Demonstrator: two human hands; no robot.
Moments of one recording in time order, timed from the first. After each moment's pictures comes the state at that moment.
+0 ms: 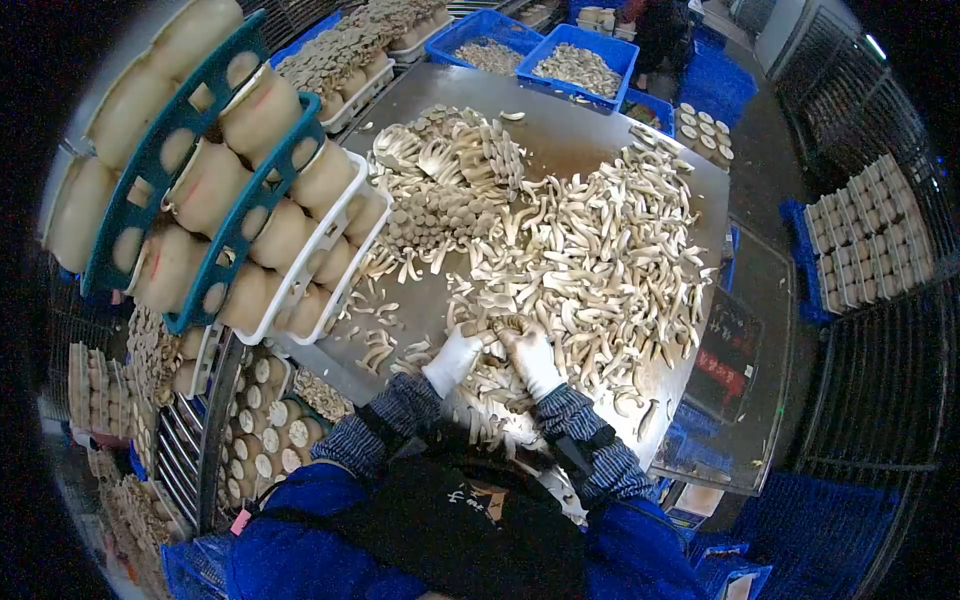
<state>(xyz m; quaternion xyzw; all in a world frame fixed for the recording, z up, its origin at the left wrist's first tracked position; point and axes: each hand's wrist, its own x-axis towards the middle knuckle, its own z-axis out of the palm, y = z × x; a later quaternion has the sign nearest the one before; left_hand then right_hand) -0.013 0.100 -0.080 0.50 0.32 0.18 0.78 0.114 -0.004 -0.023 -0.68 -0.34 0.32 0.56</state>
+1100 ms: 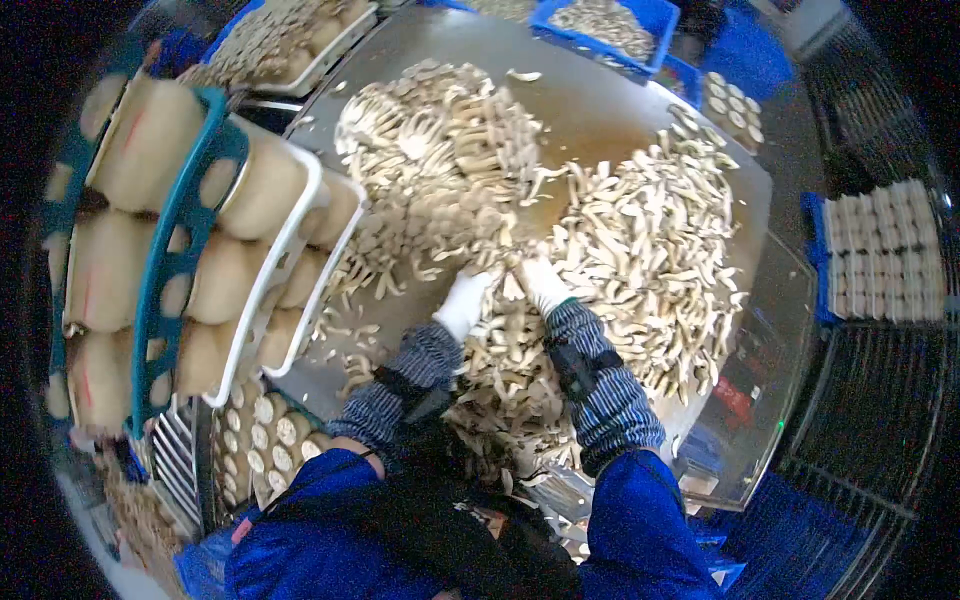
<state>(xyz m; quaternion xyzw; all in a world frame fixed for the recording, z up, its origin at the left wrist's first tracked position) 0.098 0.242 -0.128 0.36 0.41 0.22 0.81 0.261 0.185 -0.138 -0.72 -0.56 0.30 0.27</state>
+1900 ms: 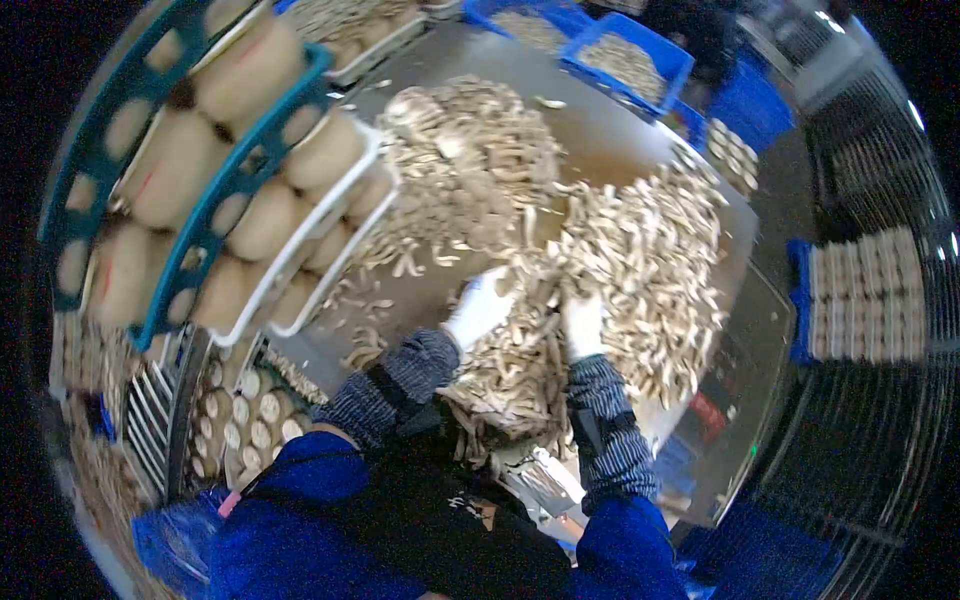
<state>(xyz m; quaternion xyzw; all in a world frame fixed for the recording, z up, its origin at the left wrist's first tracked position) 0.063 0.199 -0.046 0.74 0.38 0.17 0.53 0.220 0.090 -0.013 -0.79 -0.26 0.29 0.47</state>
